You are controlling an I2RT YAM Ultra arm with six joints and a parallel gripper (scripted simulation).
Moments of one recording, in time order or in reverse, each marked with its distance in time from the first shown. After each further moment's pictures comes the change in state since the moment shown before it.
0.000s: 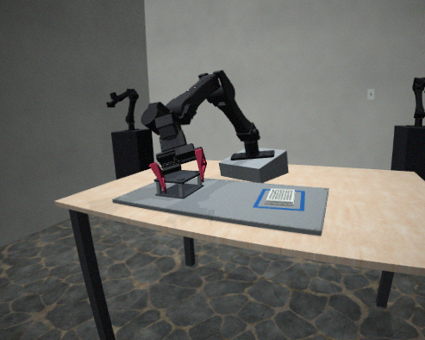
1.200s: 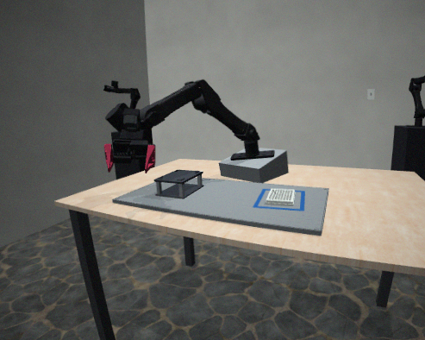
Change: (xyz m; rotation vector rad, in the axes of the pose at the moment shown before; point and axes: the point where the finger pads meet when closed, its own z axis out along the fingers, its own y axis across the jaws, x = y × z) arm -0.017 -0.135 -0.084 0.116 -0.279 -0.347
